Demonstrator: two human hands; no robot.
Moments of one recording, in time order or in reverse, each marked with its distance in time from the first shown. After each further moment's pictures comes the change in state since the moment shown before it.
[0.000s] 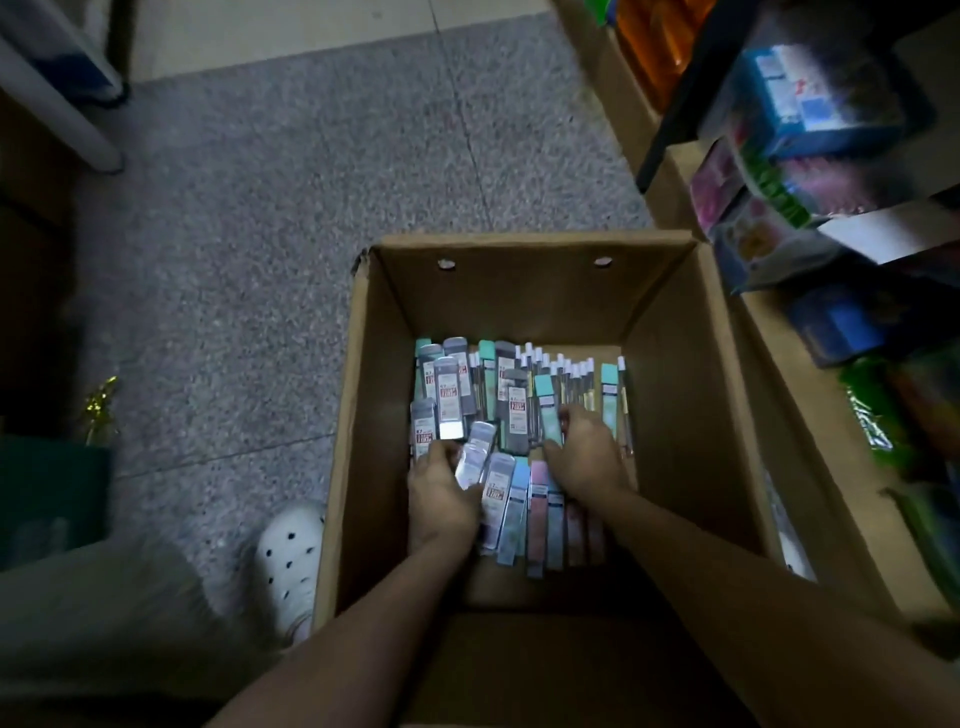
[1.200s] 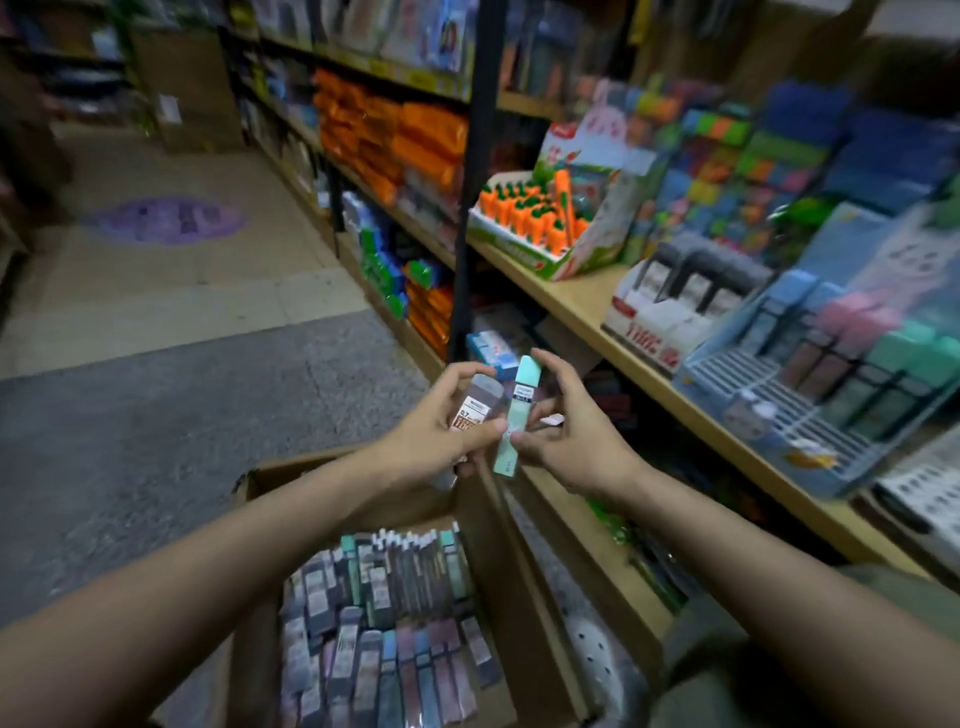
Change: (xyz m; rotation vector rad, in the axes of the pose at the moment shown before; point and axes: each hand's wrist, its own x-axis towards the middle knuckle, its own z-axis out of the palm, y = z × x) left_hand -0.102 0.280 -0.154 -0.547 -0.784 0.913; right_hand -0.168 -0.048 -0.288 0.549 0.340 -0.412
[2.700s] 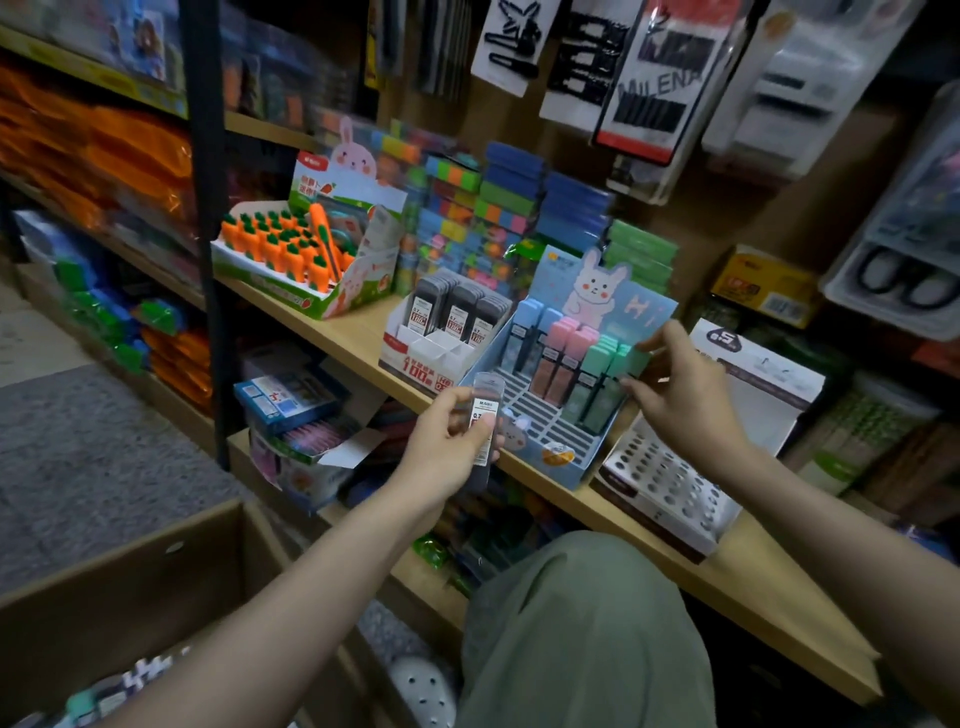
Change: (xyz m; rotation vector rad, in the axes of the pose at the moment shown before) left_hand 0.080 0.036 0.175 -0.338 -0.107 -0.006; right_hand -0.100 -0.008 -0.241 -0.818 0.730 -0.008
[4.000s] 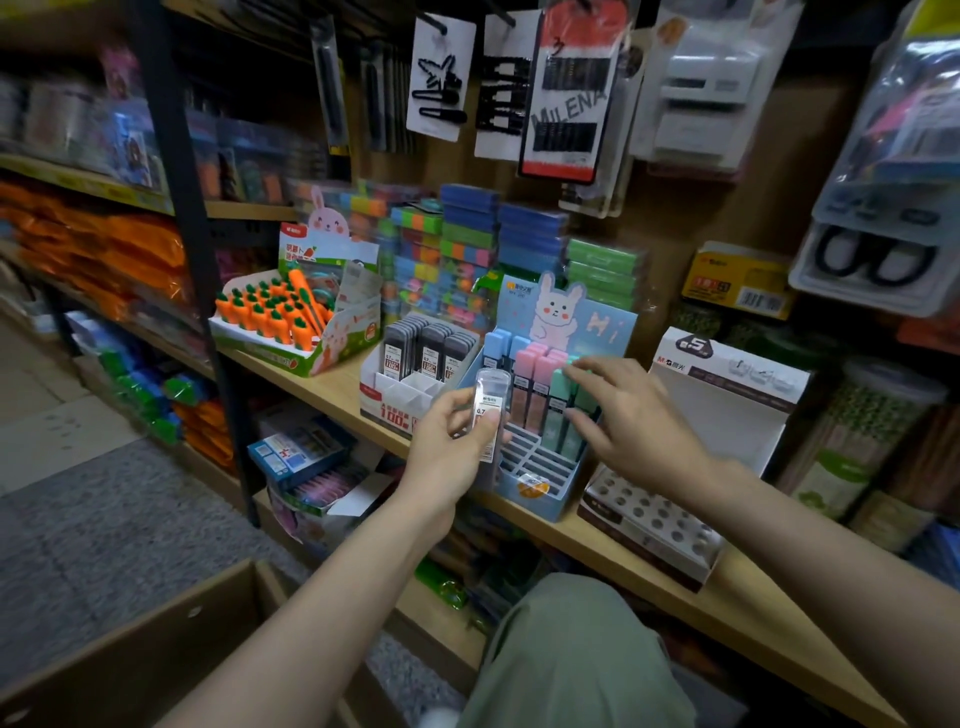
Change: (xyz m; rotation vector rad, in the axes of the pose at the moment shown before) left_hand 0.019 0.030 0.046 0.037 0.064 0.040; right_hand 0.006 0.021 0.010 -0.279 -0.097 -0.297
